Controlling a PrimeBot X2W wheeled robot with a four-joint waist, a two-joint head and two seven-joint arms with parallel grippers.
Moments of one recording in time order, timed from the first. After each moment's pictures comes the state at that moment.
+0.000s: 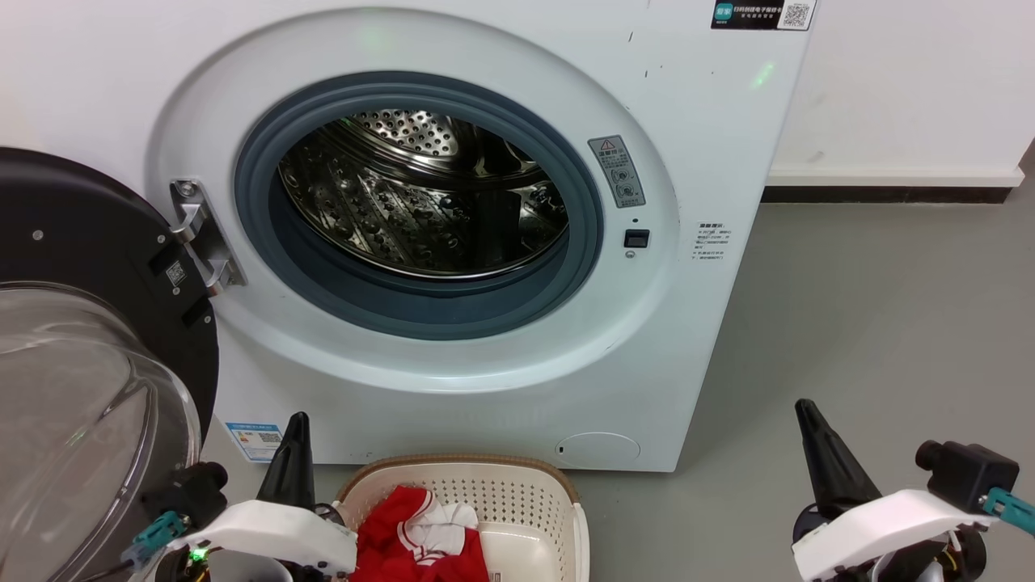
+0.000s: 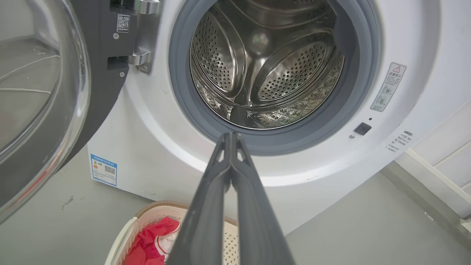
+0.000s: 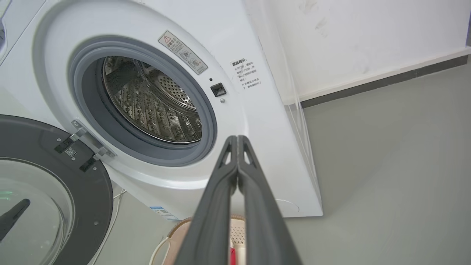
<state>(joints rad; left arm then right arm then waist) -0.03 0.09 -0.02 0.22 -0.52 -0.04 -0.13 0.02 -0.06 0.04 0.10 0.49 0.13 -0.03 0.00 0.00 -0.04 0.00</state>
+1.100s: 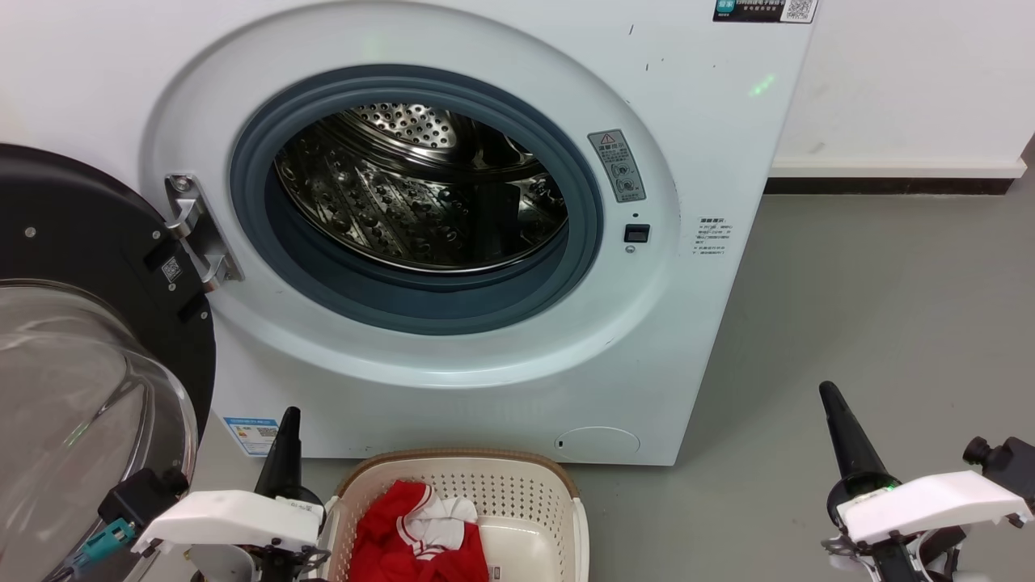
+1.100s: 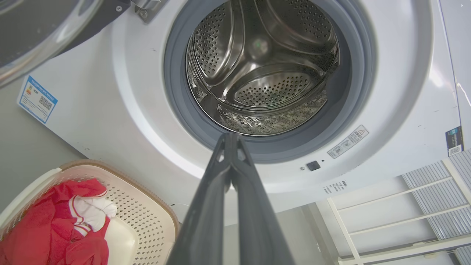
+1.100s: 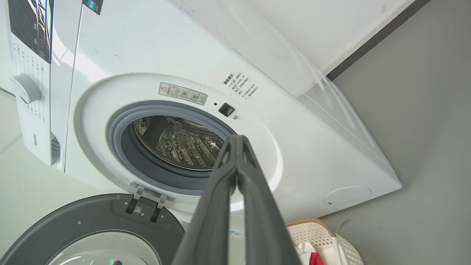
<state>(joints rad) -0.06 0.07 0.04 0.23 -0.98 -0.07 -0.03 -0.04 -0.07 0.00 0.16 0.98 0.13 0.01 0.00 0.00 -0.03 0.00</state>
